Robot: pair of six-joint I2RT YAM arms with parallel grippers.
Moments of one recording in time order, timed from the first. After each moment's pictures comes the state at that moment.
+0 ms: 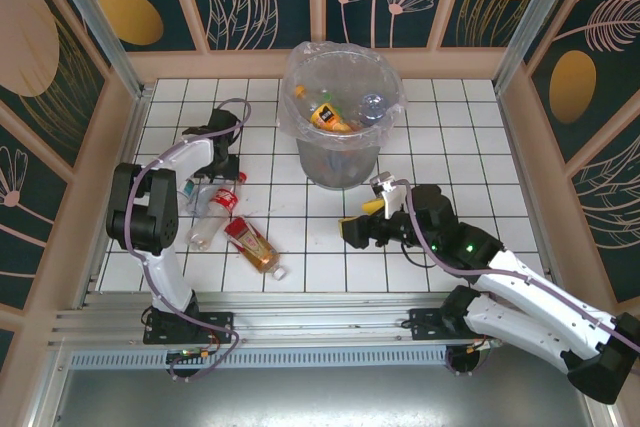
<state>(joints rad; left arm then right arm) -0.19 1.87 1.27 -0.69 -0.27 -0.20 0.84 0.76 0.66 -0.34 -0.21 0.42</state>
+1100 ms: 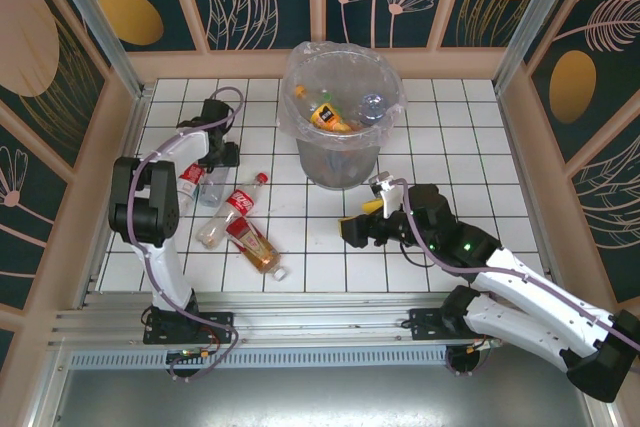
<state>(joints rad) -0.14 1.93 1.36 -0.61 -0.14 -0.22 0.84 0.77 0.66 -0.34 -0.21 0.42</state>
